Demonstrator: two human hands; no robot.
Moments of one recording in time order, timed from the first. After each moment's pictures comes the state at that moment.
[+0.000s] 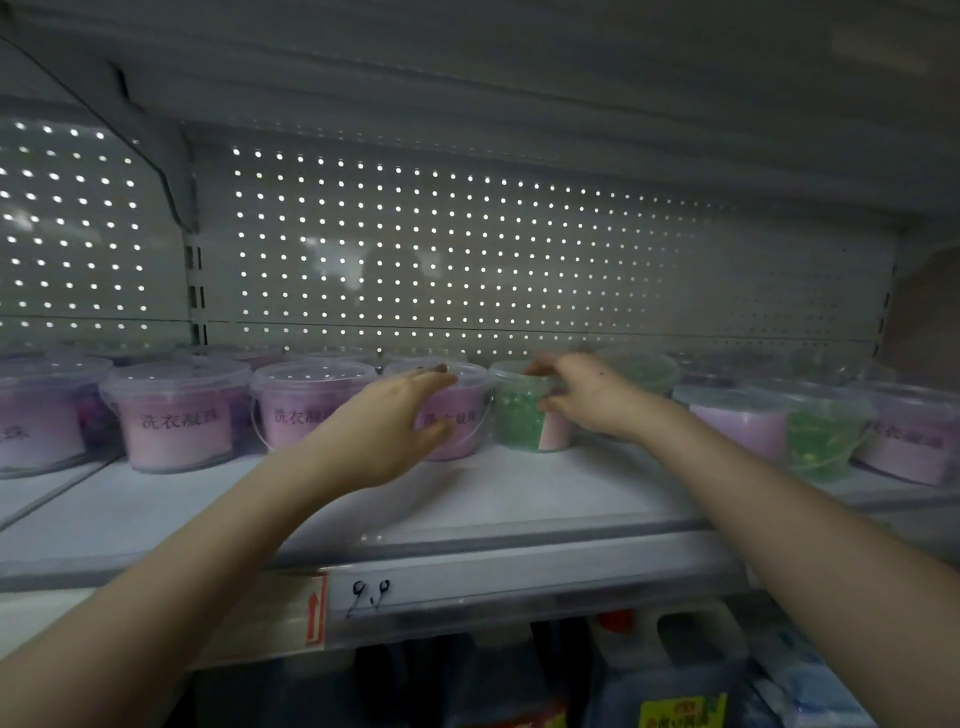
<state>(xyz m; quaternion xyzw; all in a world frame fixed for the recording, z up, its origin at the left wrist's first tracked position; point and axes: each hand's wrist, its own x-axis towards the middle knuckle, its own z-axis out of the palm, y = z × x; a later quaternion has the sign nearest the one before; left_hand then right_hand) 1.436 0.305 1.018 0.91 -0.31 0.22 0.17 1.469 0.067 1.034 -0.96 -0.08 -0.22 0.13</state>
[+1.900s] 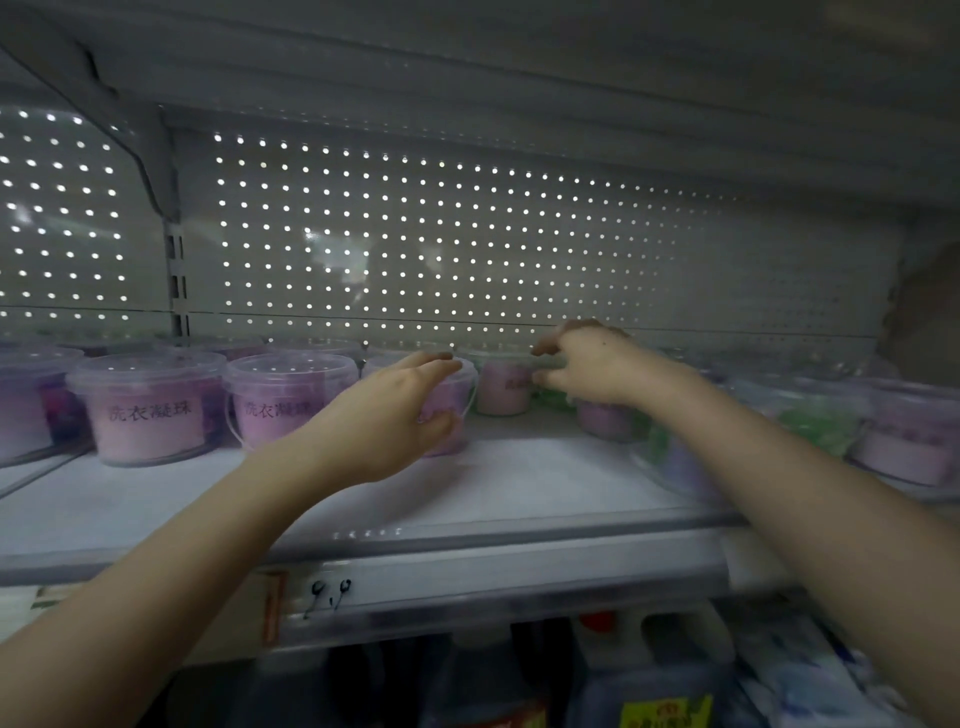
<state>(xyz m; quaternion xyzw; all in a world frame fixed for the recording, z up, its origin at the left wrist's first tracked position) 1.434 0.283 1.020 0.90 -0.34 0.24 0.15 1.456 0.055 1.066 -0.98 -0.04 -0.21 -0.01</state>
